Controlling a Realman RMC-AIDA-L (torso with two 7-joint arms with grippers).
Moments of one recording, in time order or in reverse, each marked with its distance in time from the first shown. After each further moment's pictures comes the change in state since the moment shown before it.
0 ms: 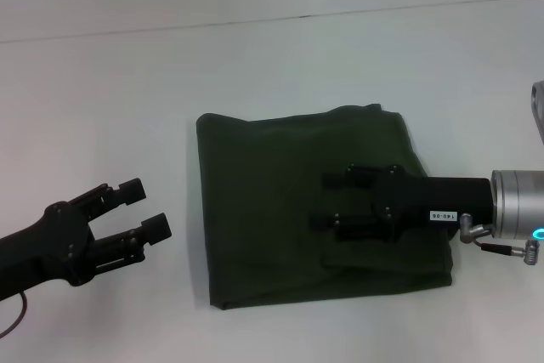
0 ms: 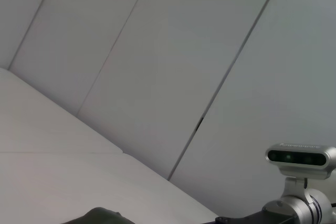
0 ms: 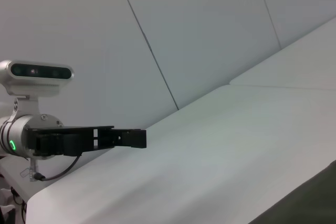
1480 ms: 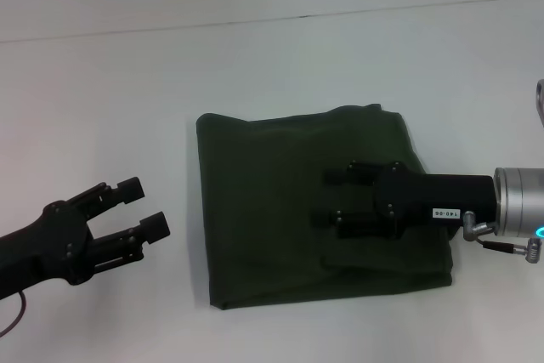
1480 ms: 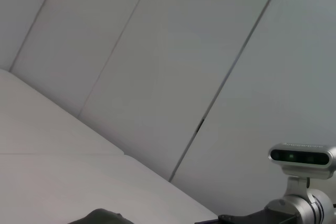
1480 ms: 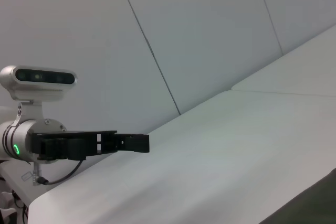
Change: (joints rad) left arm 0.001 0.000 -0.002 -0.002 -0.003 0.000 0.001; right arm -0.003 0.000 0.006 -0.009 0.006 -0.015 -0.002
